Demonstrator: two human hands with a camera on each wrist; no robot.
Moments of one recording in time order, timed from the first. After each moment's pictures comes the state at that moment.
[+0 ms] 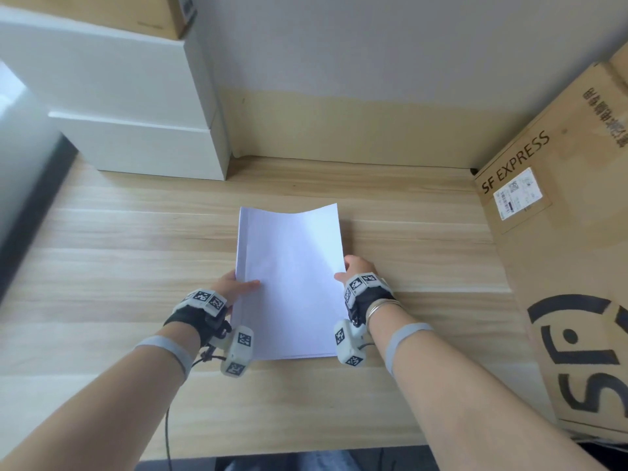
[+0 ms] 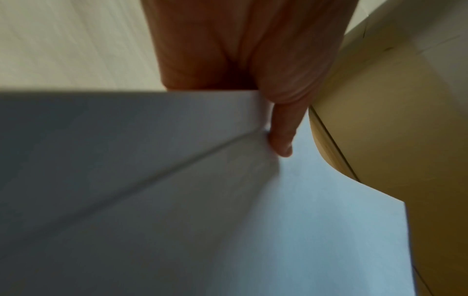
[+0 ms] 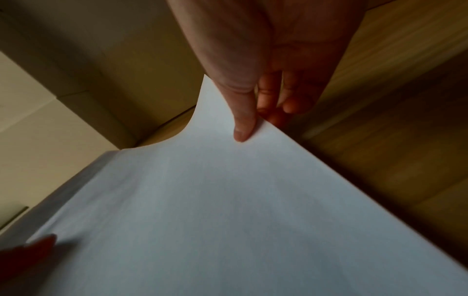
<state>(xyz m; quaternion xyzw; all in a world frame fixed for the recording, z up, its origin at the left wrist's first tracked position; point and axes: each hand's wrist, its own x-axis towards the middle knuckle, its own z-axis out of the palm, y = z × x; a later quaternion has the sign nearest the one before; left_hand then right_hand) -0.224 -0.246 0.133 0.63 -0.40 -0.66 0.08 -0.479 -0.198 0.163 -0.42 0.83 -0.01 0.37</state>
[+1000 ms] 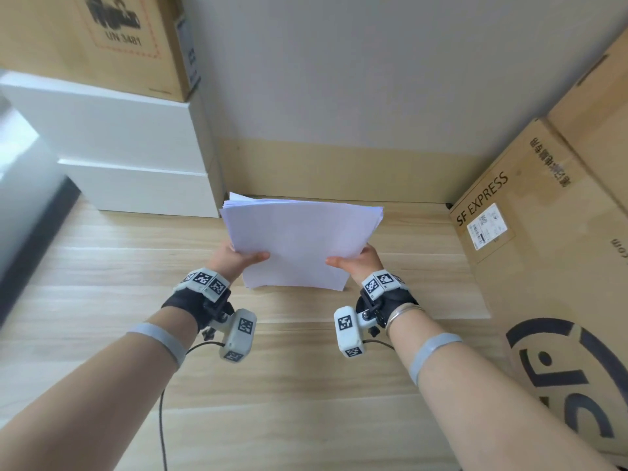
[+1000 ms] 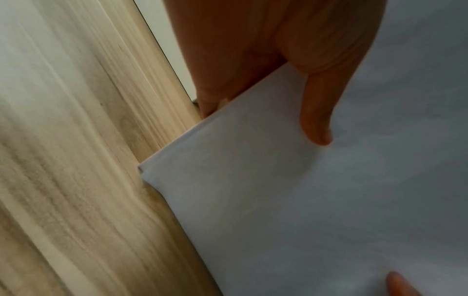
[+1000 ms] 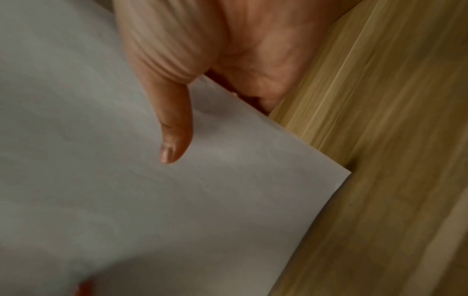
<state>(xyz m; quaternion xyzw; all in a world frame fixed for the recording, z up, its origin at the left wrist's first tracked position) -0.265 -0.295 0.235 0.47 -0.49 -0.67 0.32 -0.489 -0.214 0.257 -0.30 0.73 -0.44 0.43</state>
